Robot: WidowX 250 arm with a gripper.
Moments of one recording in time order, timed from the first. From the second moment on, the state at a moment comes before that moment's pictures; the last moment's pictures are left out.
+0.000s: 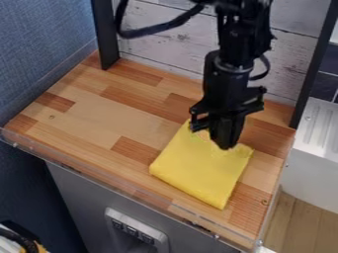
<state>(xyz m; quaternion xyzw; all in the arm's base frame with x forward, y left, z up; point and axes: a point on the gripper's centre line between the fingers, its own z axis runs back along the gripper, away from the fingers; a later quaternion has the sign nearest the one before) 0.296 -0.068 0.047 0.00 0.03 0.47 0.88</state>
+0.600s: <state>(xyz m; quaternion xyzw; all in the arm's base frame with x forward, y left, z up) 0.286 -0.062 0.024 -0.03 0.02 0.47 0.88</state>
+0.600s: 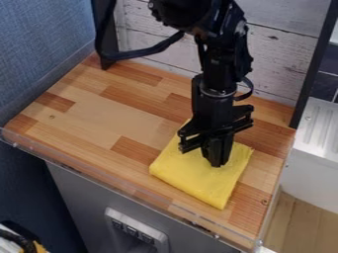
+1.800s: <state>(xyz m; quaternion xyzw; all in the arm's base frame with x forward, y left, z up) 0.291 -0.068 0.029 -0.04 -0.03 0.22 0.97</state>
